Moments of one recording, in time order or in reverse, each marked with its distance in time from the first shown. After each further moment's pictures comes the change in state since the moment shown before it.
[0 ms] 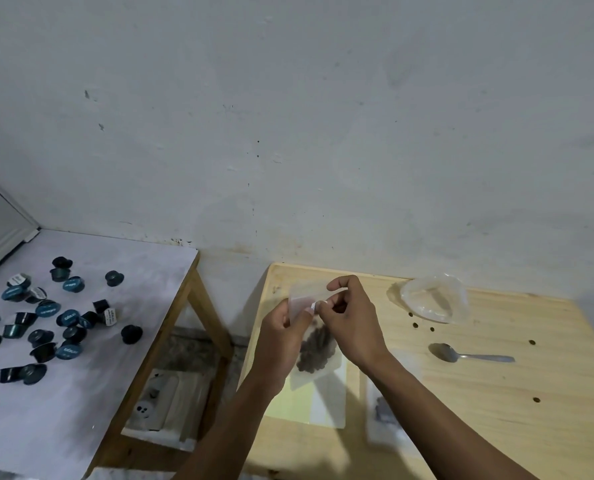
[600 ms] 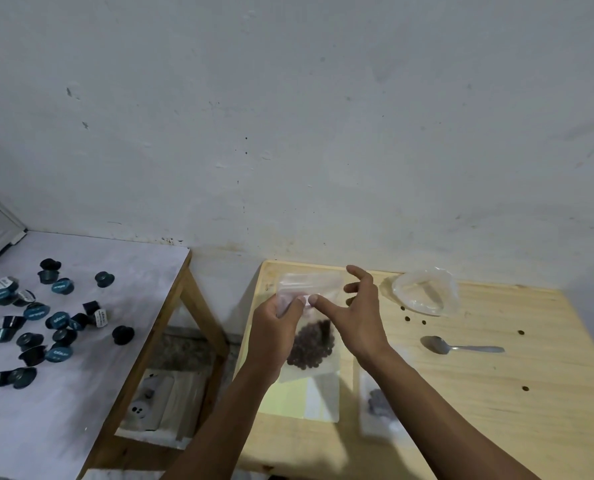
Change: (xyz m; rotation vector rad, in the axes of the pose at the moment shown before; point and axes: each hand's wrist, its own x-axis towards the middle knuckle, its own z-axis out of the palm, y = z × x) left_hand 0.002 0.008 0.006 0.045 0.037 0.059; right_hand 0.000 0.008 -0.013 0.023 0.095 0.147
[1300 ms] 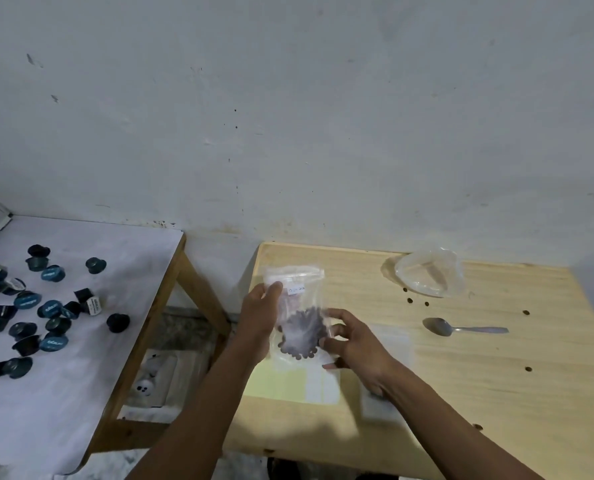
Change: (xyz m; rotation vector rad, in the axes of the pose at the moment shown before) left_hand 0.048 -0.047 -0.009 -0.099 0.017 -0.391; right_hand -0.011 0.075 -0.003 0.219 -0.423 0.347
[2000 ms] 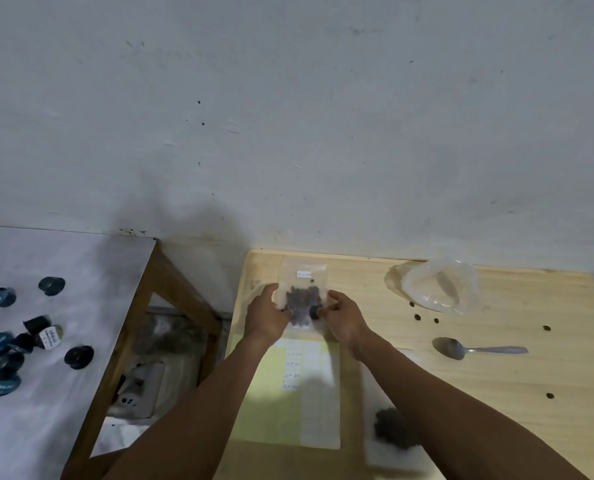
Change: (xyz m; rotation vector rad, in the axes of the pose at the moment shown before) left_hand 0.116 -0.034 0.034 0.663 -0.049 0.071; right_hand 0.138 -0.008 -0.019 -0.153 0.236 0.139
